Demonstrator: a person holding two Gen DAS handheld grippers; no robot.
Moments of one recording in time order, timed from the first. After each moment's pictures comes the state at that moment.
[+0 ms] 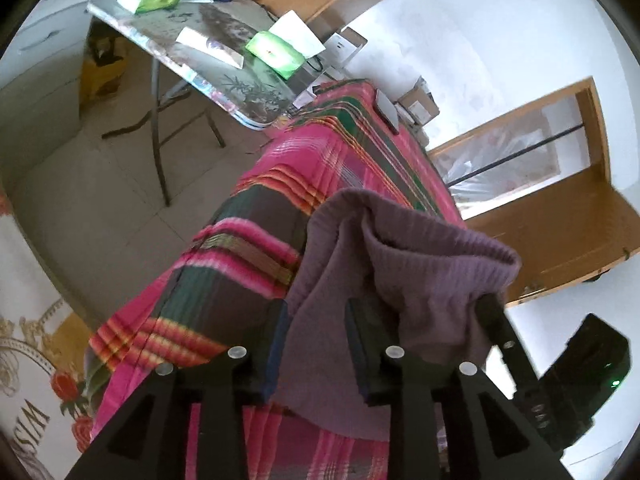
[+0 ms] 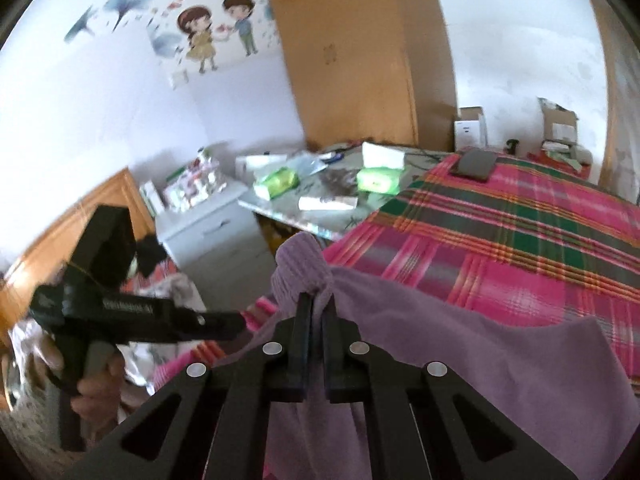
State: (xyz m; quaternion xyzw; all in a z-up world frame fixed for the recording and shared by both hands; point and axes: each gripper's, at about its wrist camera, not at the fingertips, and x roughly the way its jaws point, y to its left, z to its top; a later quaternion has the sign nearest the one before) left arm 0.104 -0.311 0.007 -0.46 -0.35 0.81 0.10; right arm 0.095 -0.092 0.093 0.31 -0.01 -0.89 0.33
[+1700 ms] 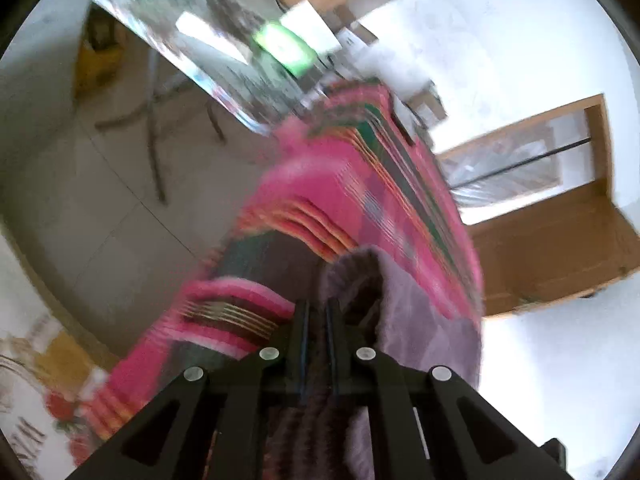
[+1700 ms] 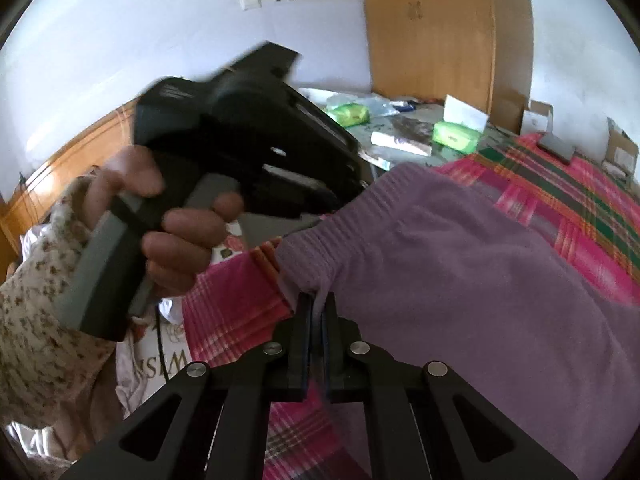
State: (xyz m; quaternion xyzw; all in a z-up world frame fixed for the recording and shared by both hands) left arm 0.070 -0.340 -0.013 -0.46 -0.39 0.79 0.09; right arm 0.147 -0.157 0.033 0.36 0.11 -0.83 0.41
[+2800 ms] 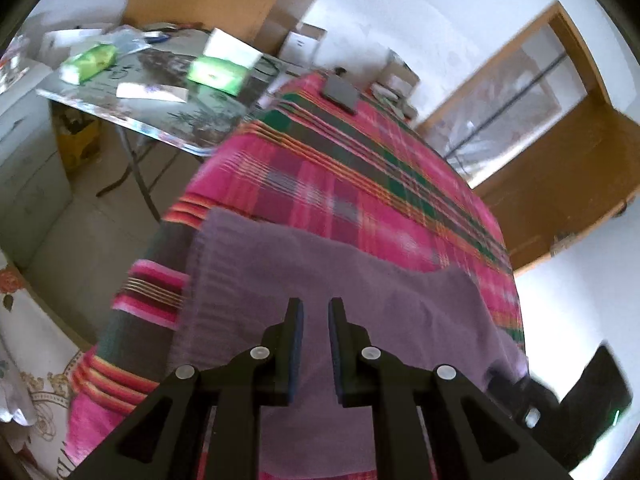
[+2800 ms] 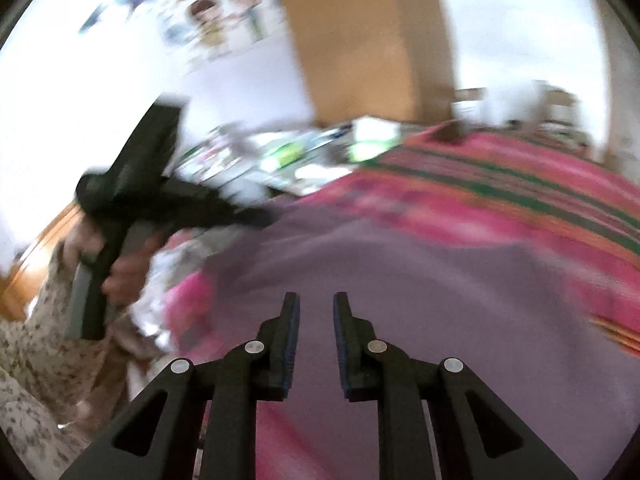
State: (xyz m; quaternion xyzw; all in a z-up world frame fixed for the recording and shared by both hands) left arm 0.081 -0.229 0.044 -0.48 -0.24 0.84 0.12; right arm 0.142 0.034 0.090 0.34 0.00 -0.89 0.32
